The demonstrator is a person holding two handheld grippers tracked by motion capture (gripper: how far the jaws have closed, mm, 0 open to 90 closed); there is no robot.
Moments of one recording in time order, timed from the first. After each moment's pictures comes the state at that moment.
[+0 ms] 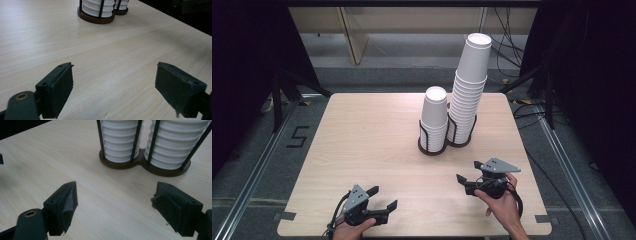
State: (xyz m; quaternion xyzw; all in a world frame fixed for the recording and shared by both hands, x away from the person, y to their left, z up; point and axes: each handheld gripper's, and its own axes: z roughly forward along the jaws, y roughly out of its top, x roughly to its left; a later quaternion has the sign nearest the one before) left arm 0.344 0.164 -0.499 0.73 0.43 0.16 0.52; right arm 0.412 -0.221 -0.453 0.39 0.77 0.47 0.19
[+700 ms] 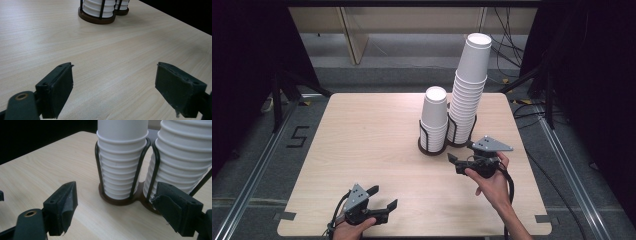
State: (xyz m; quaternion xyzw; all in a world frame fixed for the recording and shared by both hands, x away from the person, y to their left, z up) left arm 0.347 0.164 -0.500 0.72 0.42 0.16 0.52; right arm 0.446 -0.192 -0.410 0.39 0.75 0.50 0.21
